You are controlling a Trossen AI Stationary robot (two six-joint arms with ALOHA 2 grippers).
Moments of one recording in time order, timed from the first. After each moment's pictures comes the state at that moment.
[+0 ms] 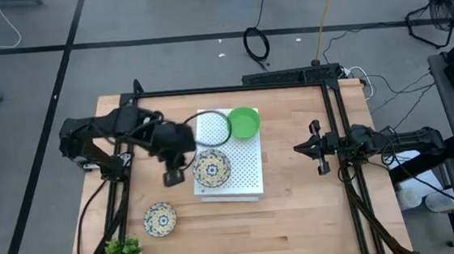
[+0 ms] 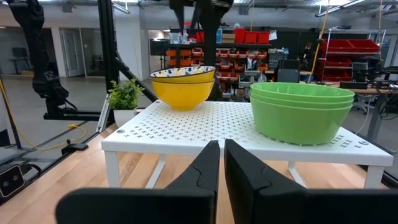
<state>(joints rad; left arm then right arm) -0.15 1.60 1.97 -1.57 0.03 -0.34 0.01 0.13 0.01 0.21 -0.03 -0.01</state>
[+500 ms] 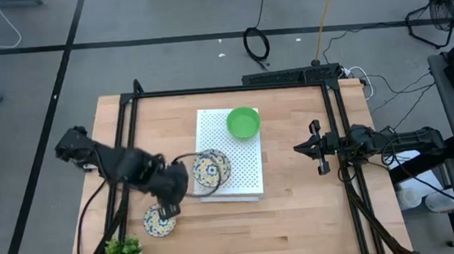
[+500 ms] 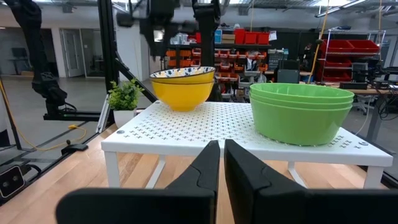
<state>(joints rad) -0.46 1.59 1.78 -1.57 -0.04 -0.79 0.01 0.13 0.01 0.21 -0.03 -0.01</state>
